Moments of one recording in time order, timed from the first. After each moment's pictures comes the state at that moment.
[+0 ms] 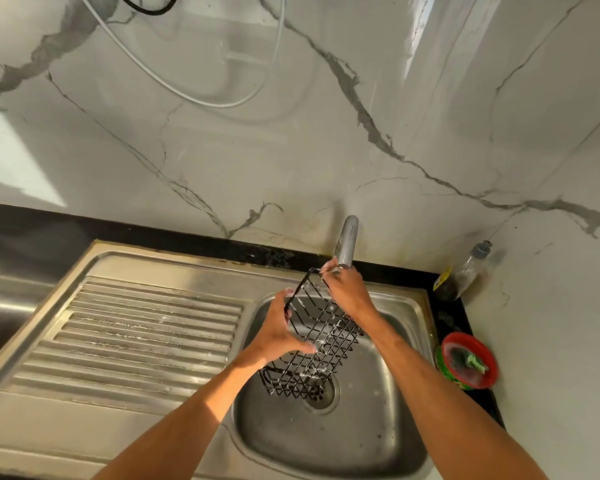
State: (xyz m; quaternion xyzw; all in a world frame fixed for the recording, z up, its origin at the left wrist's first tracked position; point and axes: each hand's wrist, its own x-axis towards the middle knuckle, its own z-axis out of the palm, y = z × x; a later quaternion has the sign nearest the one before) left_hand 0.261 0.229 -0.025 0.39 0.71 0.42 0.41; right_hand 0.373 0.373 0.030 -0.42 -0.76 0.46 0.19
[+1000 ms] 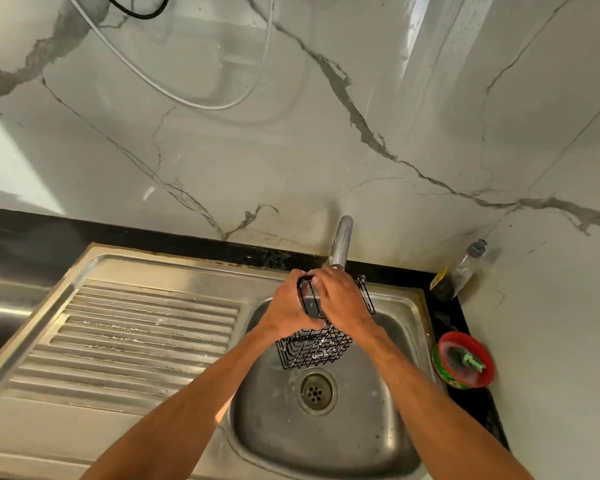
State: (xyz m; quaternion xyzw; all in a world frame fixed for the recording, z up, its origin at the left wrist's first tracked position) left_hand 0.263 0.271 0.004 0.51 0.71 0.39 0.27; right_hand 0.384 0.362 0.017 -0.33 -0.91 0.18 0.16
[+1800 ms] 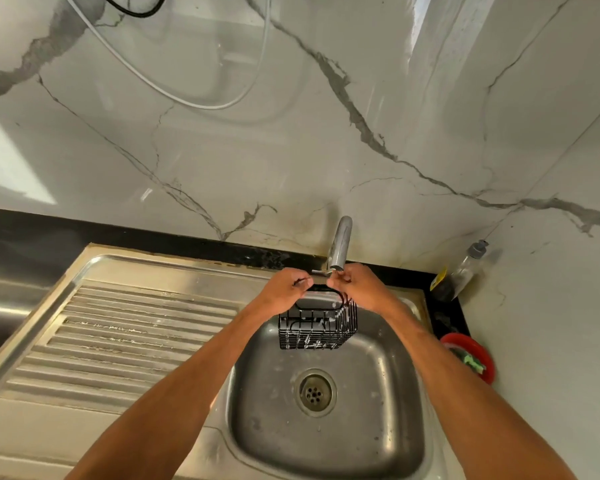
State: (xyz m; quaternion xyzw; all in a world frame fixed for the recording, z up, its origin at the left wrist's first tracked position) left_hand 0.238 0.289 0.034 0.53 0.72 0.31 0.32; right_hand 0.403 0.403 0.055 -0.38 -0.83 0.41 0.05
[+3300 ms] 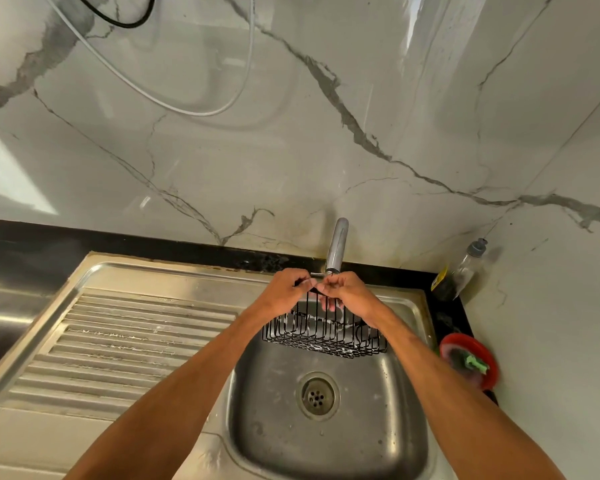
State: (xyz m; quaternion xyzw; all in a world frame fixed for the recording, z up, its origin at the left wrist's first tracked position) left_hand 0.243 0.300 0.033 0.53 0.71 0.34 0.31; right_hand 0.401 0.399 0.036 -0.35 -0.72 0.60 0.09
